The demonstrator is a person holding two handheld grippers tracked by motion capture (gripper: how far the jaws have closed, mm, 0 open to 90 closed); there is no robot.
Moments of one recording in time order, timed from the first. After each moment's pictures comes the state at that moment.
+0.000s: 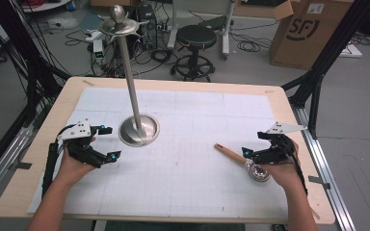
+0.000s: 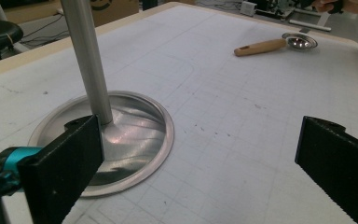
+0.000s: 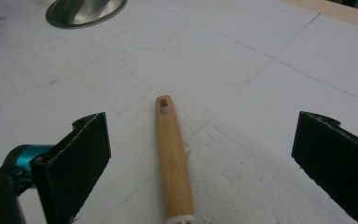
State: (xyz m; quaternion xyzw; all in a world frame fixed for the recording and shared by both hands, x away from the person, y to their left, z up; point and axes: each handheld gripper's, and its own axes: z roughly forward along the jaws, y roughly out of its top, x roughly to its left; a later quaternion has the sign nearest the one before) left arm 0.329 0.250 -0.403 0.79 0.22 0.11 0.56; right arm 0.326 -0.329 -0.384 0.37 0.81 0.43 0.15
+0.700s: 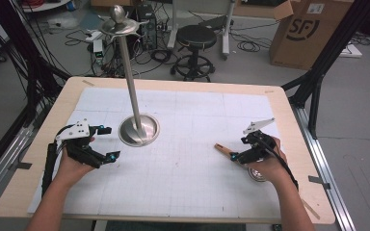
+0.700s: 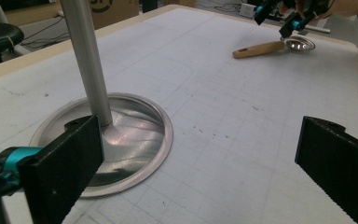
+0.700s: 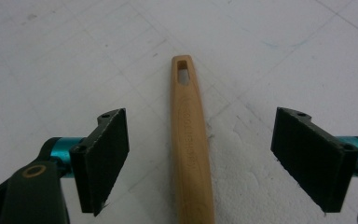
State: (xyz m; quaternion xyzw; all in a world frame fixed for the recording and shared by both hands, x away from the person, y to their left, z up) left arm 0.327 0.251 -0.401 0.79 0.22 0.12 0.56; right arm 0.350 -0.287 -0.396 0.34 0.88 0.31 0.10
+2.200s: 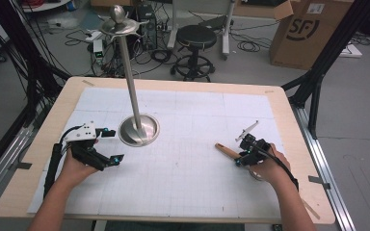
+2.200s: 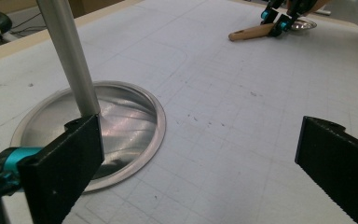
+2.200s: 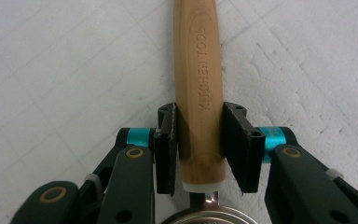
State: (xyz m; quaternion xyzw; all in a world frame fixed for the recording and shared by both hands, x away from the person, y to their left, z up) left arm 0.328 0.241 -0.406 0.81 0.21 0.11 0.54; right arm 0.353 -0.277 -0.413 0.34 0.93 0.16 0.07
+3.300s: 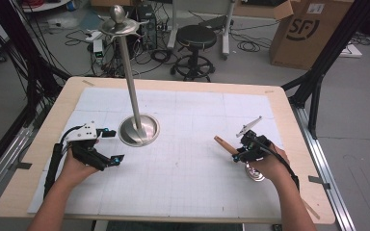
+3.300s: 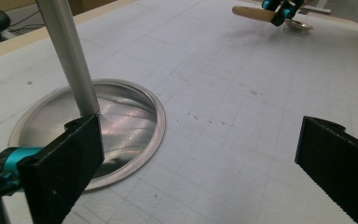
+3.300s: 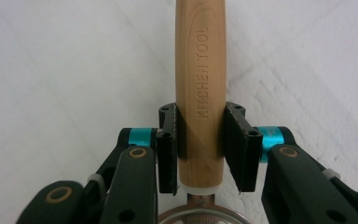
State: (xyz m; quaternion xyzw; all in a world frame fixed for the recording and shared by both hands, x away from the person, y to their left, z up) left arm 0.329 0.241 -0.407 0.81 0.21 0.11 0.54; right arm 0.354 -0.278 -0.396 0.32 0.92 0.23 0.05
